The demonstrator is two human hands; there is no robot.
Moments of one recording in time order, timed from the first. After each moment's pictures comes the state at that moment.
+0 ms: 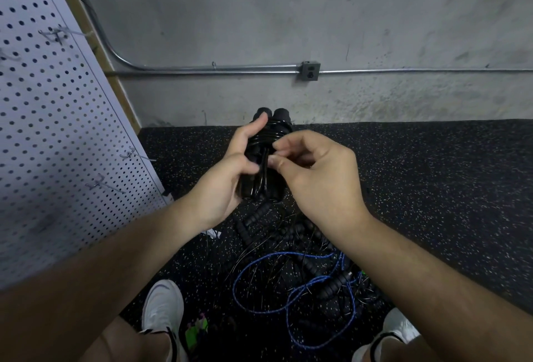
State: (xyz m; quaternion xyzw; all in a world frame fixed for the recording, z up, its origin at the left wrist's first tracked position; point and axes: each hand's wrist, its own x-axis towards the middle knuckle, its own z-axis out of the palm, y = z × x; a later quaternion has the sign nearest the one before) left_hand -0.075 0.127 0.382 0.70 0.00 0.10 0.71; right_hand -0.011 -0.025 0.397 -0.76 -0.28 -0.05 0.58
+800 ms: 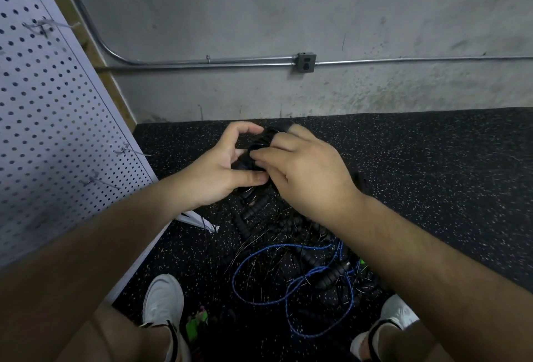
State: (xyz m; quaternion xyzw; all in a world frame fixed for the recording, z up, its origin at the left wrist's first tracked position) left_hand -0.070 0.143 0.387 0.81 0.03 0.01 0.59; right_hand 0.014 -0.025 0.376 -0.76 -0.54 -0.29 0.23
